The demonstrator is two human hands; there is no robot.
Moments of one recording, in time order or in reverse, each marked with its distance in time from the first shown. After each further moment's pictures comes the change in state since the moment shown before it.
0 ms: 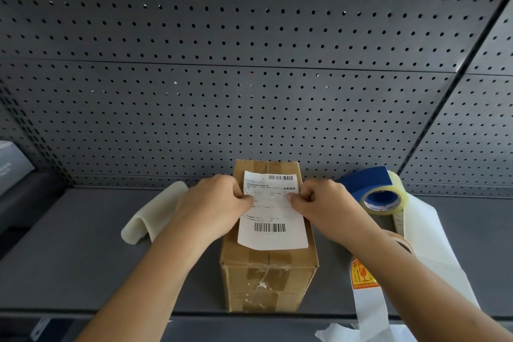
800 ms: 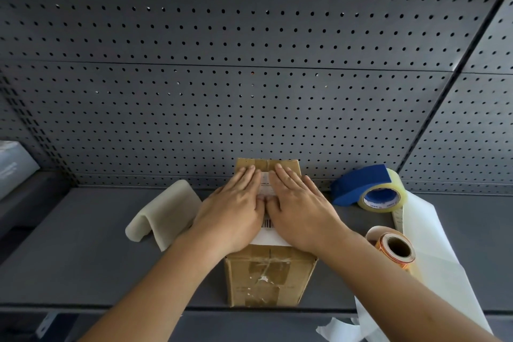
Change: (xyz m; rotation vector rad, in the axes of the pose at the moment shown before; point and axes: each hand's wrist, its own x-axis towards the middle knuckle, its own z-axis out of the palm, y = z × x) left_hand 0.004 -0.002 0.032 0.189 -0.099 0.281; right_hand -0.006 -0.026 0.030 -0.363 -0.072 -0.221
